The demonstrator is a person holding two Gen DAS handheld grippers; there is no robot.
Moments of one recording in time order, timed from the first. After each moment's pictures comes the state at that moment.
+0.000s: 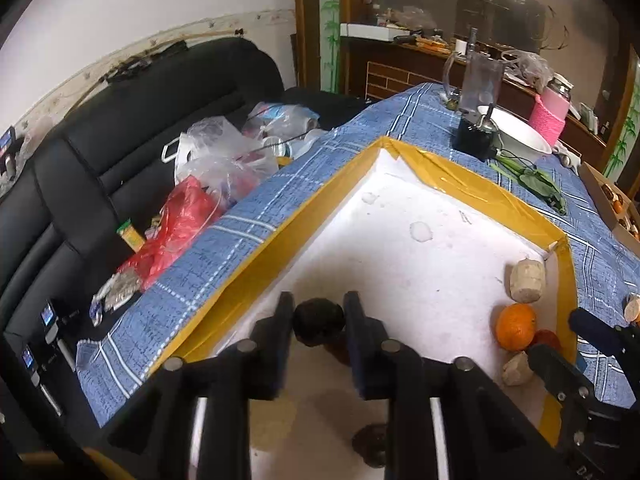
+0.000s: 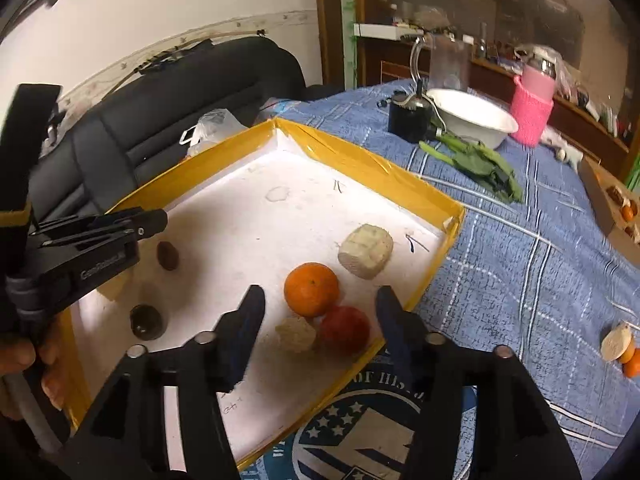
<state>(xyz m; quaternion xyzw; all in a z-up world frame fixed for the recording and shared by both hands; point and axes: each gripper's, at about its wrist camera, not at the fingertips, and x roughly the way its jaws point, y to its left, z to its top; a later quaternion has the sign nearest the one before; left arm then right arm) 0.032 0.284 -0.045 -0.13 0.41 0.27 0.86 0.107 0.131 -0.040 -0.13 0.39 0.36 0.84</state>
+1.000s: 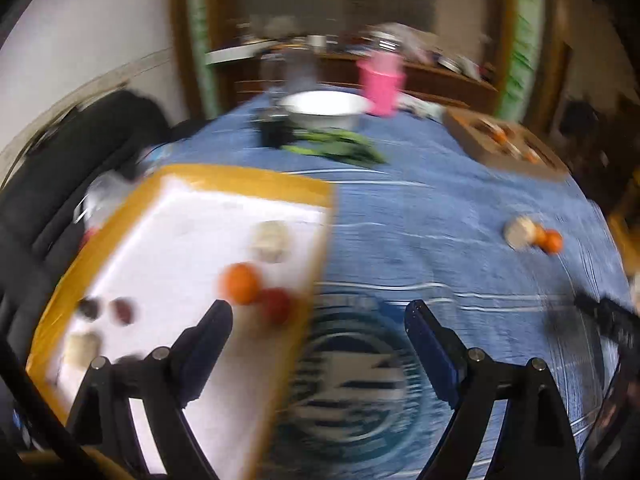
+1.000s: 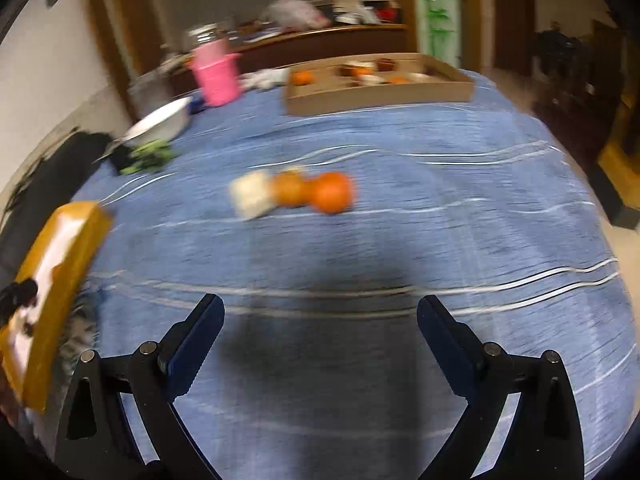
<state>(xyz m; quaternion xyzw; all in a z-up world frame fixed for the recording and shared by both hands) 0.073 0.088 -0.028 -0.03 0.41 0.11 0.91 0.150 -0.197 -0.061 0.04 0.43 0.09 0.90</state>
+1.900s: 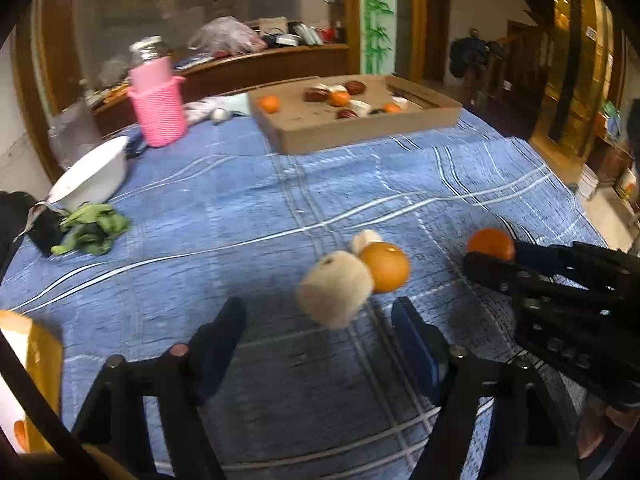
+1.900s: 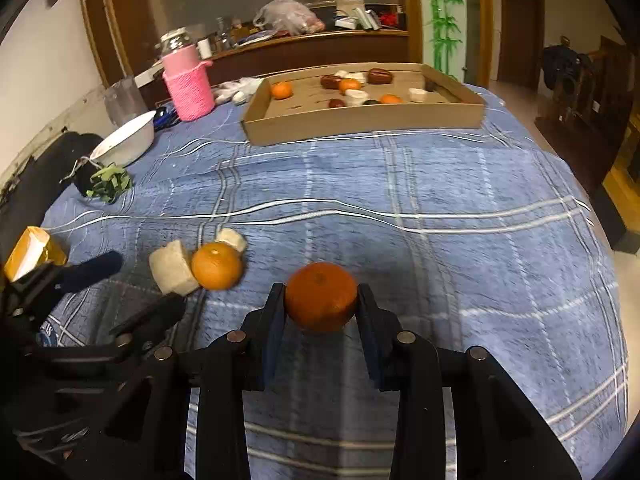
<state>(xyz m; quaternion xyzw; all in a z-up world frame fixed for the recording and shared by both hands) 0.202 -0.085 -0.070 0.06 0.40 -0.08 0.91 0.223 -0.219 -0.072 0.02 0.42 0.10 0.90</state>
